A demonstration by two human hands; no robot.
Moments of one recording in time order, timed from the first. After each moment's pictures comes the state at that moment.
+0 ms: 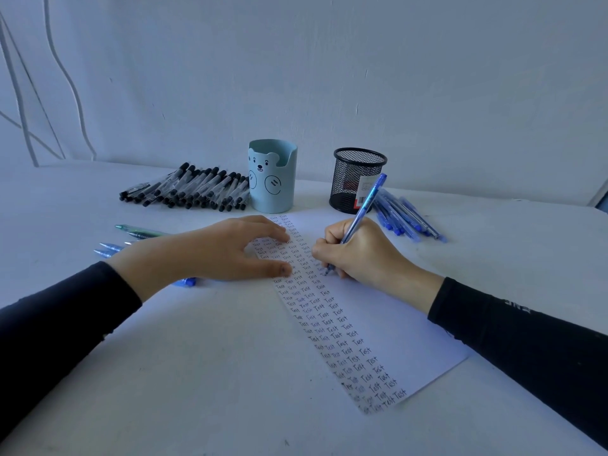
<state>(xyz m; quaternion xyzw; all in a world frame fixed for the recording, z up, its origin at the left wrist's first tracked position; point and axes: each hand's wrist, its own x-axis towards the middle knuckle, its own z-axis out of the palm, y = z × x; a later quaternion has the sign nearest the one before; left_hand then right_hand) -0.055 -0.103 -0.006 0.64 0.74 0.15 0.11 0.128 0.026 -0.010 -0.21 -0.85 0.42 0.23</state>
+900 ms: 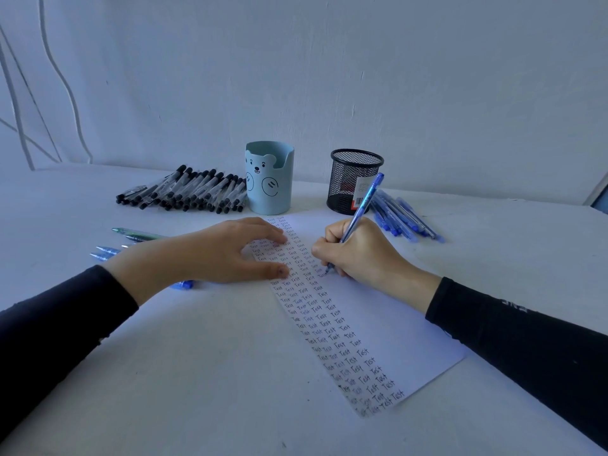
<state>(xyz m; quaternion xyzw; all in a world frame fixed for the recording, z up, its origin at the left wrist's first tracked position) -0.053 -0.104 -0.004 0.64 0.74 0.14 0.11 0.129 0.029 -0.012 -0.21 -0.85 0.41 0.24</state>
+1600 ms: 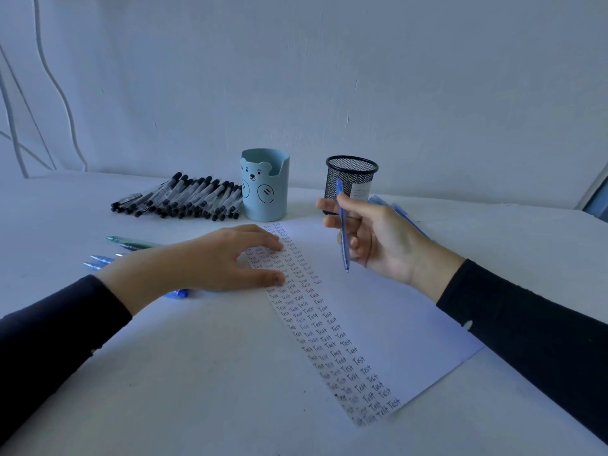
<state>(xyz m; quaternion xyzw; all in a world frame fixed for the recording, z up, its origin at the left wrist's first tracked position) -0.057 -0.102 -0.006 0.65 0.74 0.14 0.11 0.133 0.054 0.017 -0.22 -0.59 0.76 0.17</state>
